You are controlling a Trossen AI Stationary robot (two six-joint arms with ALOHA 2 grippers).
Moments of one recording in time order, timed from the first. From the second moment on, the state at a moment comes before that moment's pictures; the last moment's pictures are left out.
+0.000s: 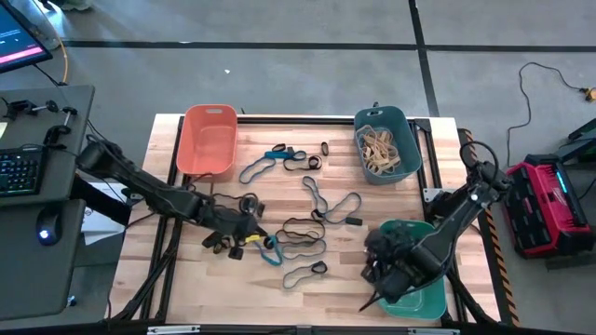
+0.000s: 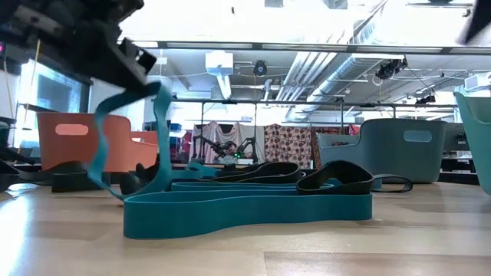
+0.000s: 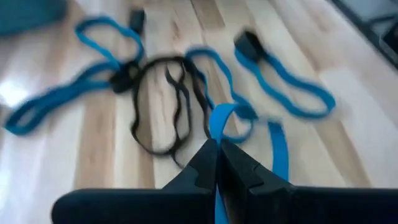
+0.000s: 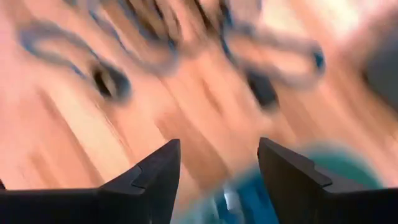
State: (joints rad) left arm -0.40 1.26 0.58 0.03 -0.22 -0.06; right arm 0.77 1.64 1.41 -1.30 0.49 1.38
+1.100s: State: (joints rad) left arm -0.31 1.25 0.58 0.46 -0.37 0.06; right arm 0.36 1.79 1.41 -0.26 0.65 0.38
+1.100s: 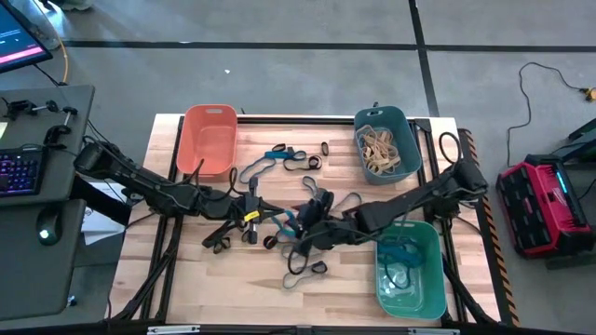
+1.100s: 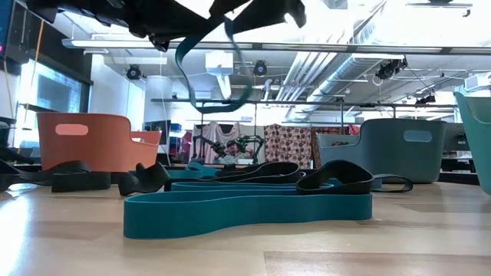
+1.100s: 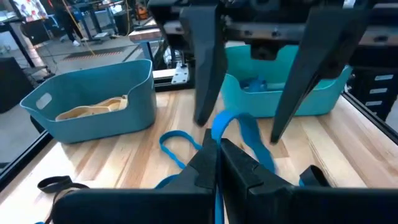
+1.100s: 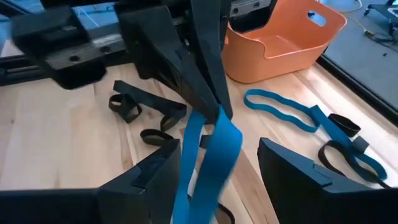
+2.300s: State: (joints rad) left arm -0.31 1.30 0.58 0.52 -0.31 0.00; right arm 0.49 1.56 1.41 -0.75 0.54 0.68
